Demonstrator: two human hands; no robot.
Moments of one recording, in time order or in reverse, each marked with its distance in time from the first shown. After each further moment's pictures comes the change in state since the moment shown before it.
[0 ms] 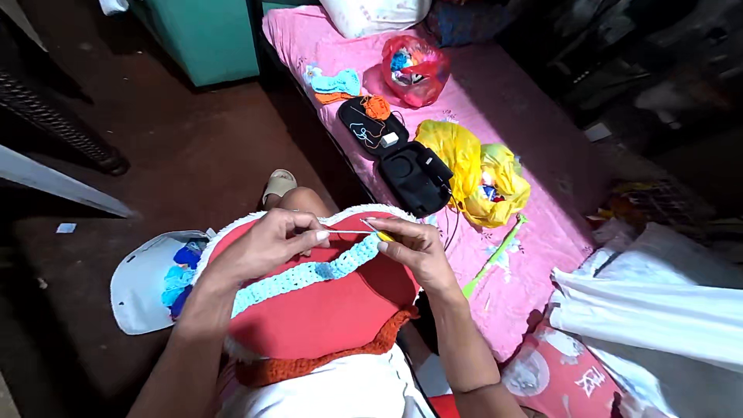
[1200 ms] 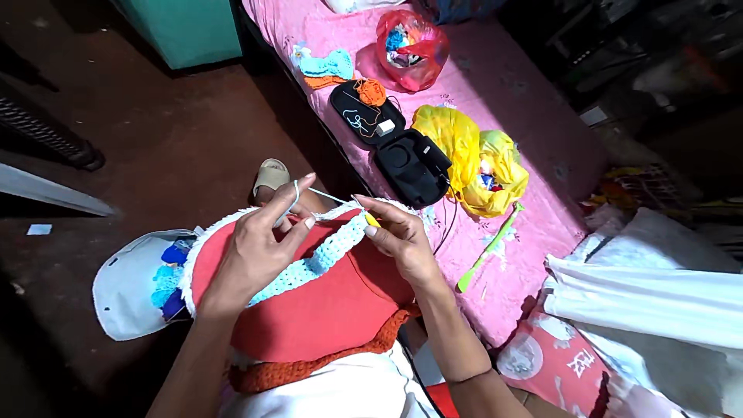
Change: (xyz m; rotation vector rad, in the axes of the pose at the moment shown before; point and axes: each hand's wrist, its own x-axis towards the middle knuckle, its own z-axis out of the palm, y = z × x) left_hand 0.004 -0.018 0.016 0.253 0.389 0.143; right_hand 0.017 0.015 0.017 0.066 0.126 0.142
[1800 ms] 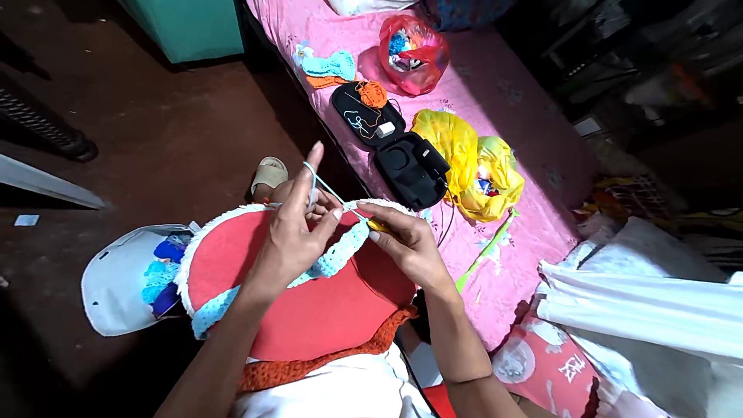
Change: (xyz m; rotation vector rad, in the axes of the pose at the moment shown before) left_hand 0.015 0.023 0.034 -0.211 0.031 -0.015; right_hand -0.004 -0.009 -0.015 -0.416 -0.104 -0.104
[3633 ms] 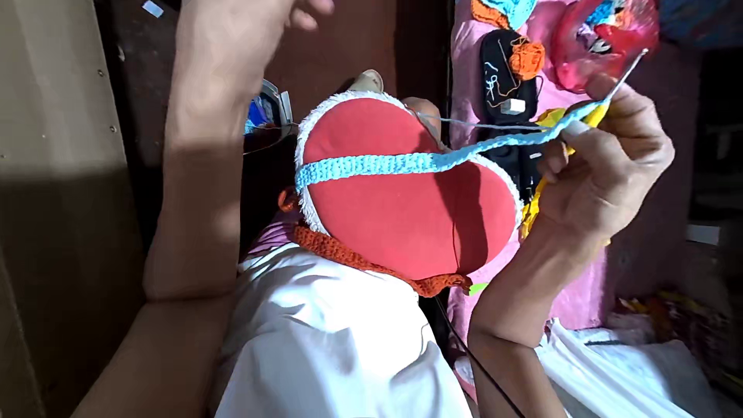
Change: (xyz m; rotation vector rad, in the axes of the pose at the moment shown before) left_hand -0.059 0.021 -0.156 -0.043 0.594 -0.197; right_hand 0.068 -0.045 0.007 0.260 -0.014 -0.113
